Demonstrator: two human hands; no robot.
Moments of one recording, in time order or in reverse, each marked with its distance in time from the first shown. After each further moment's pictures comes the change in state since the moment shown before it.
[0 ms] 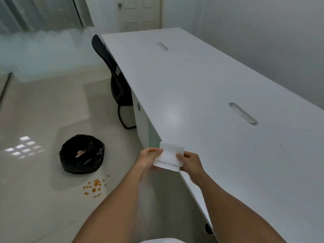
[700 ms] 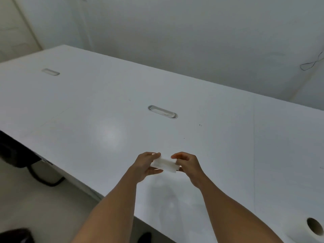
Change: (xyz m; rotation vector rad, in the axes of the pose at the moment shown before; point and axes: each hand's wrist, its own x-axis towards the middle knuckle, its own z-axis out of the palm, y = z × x) left_hand 0.087 0.053 0.239 0.310 -0.580 -0.164; right_hand -0.002 -0.016 -0.195 0.204 0.503 -0.096
